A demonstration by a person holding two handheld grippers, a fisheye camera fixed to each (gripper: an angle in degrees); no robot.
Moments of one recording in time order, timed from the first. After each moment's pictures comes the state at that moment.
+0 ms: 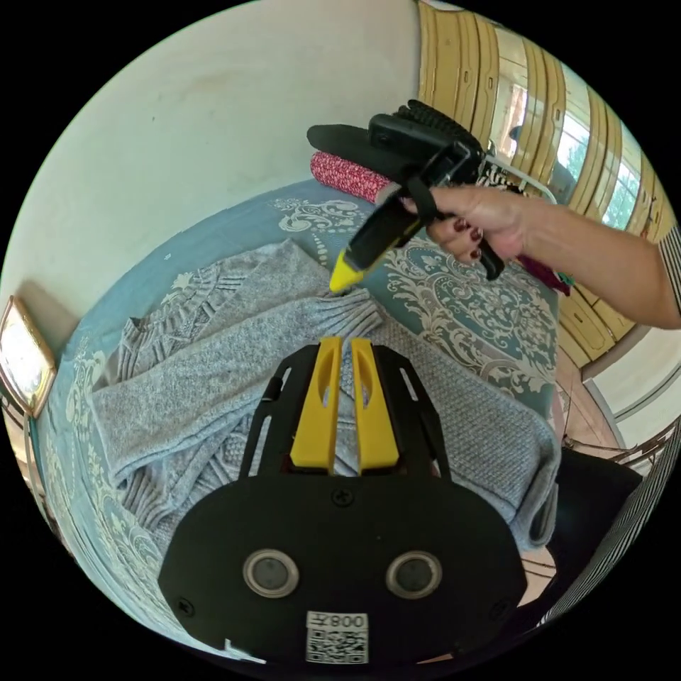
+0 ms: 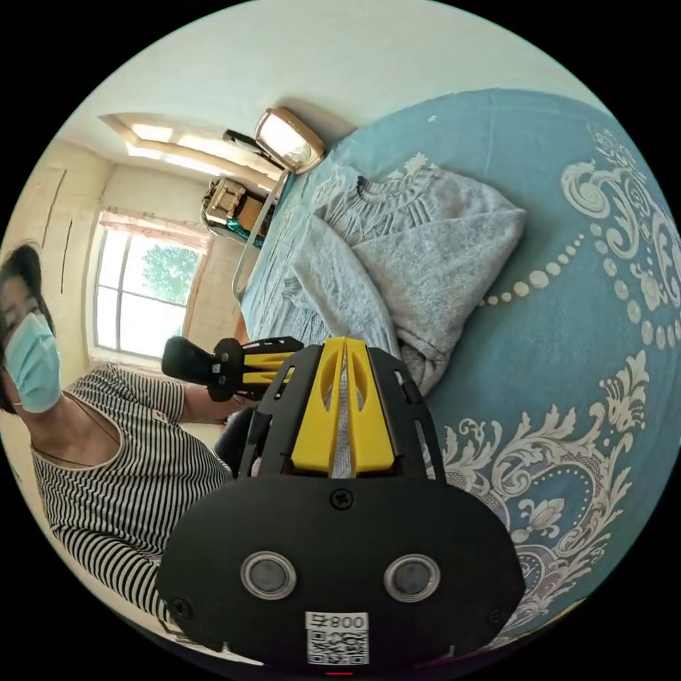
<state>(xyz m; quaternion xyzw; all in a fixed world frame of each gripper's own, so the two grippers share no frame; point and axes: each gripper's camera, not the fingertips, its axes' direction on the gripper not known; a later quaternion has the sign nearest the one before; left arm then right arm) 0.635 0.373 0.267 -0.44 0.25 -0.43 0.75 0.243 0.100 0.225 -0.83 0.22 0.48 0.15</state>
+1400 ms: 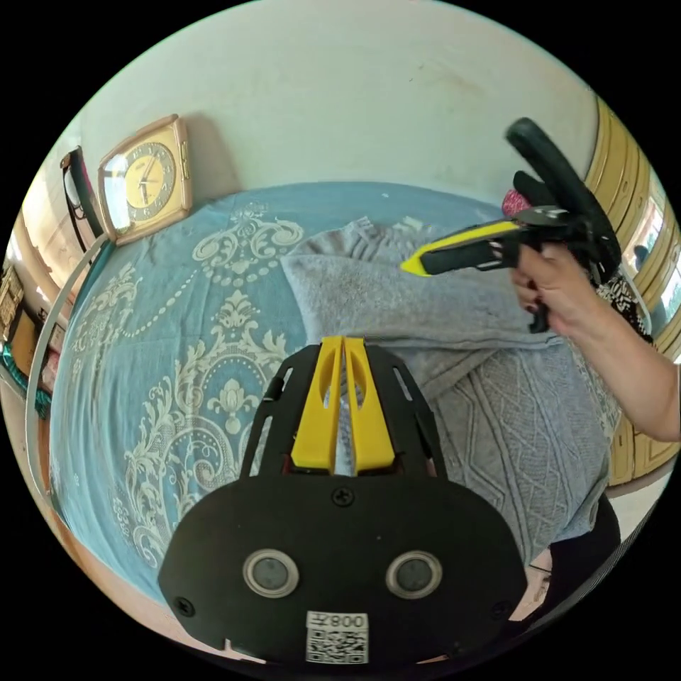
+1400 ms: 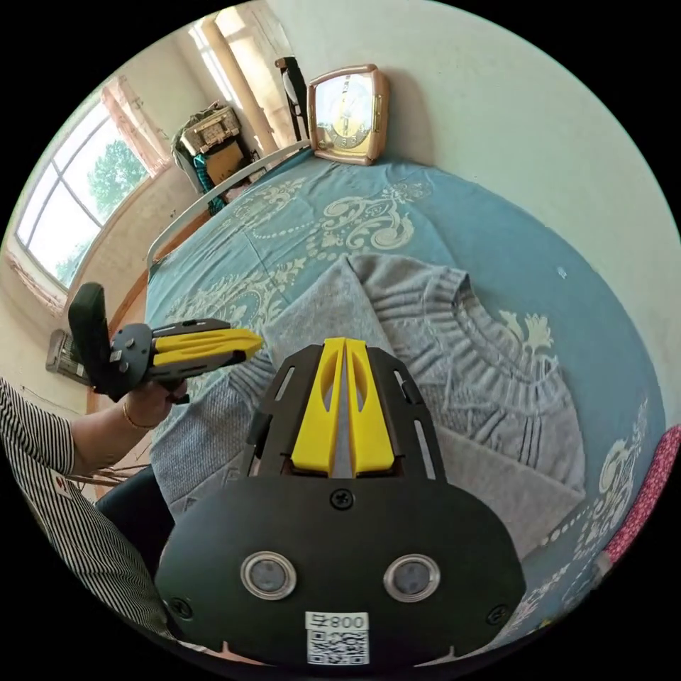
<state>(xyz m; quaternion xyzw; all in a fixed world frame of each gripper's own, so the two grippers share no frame) 0.579 0.593 0.055 -0.57 0.06 -0.53 0.62 0.033 0.322 0.334 -0.95 0.13 0.23 0.18</state>
